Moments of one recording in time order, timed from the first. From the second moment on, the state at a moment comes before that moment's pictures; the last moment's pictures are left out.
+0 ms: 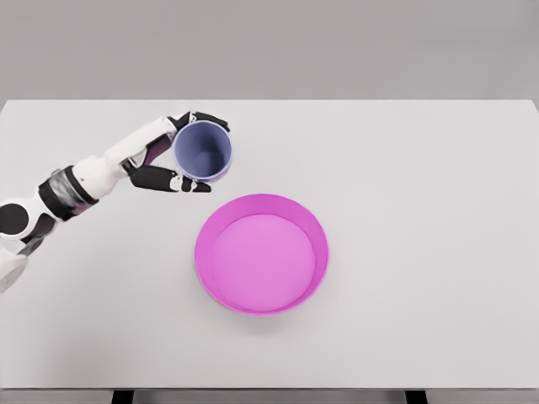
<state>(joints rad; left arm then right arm) -0.59 0.74 -0.83 -1.46 0.59 -0.52 -0.33 0.05 0.00 -0.01 0.02 -0.07 0.01 0.09</state>
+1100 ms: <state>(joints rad) -0.49 0.74 -0.84 -1.56 0.59 -0.52 -0.33 0.05 0.00 -0.01 0.02 -0.07 0.01 0.09</state>
